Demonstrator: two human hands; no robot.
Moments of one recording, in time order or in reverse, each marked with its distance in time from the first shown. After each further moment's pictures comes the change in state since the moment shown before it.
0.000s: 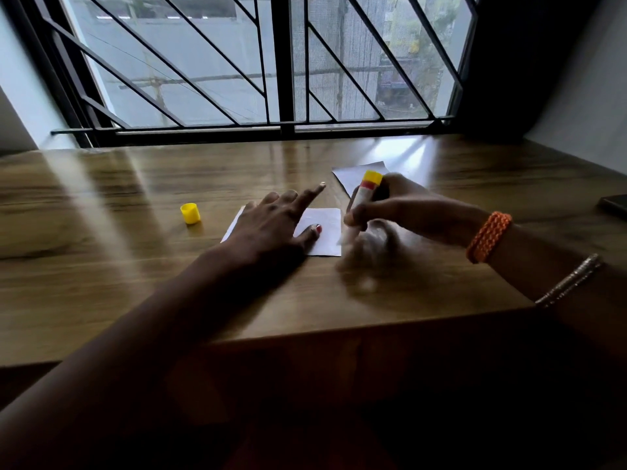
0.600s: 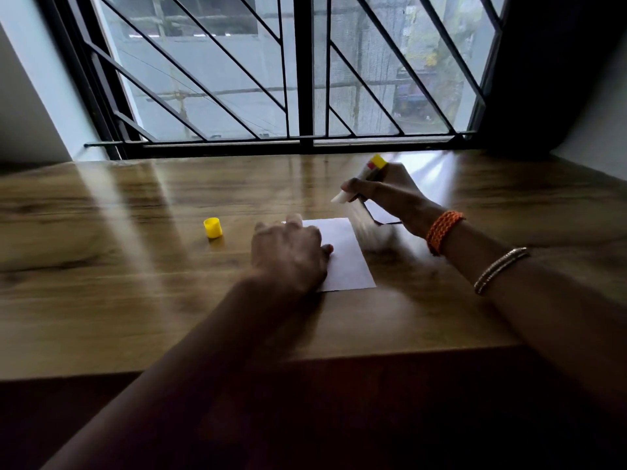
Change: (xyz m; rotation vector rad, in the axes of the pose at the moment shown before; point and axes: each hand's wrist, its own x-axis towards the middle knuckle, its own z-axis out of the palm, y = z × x) left_hand -0.013 0.024 -0.012 0.373 -0.027 -0.245; right_hand 0.068 0.008 0.004 0.068 0.408 0.033
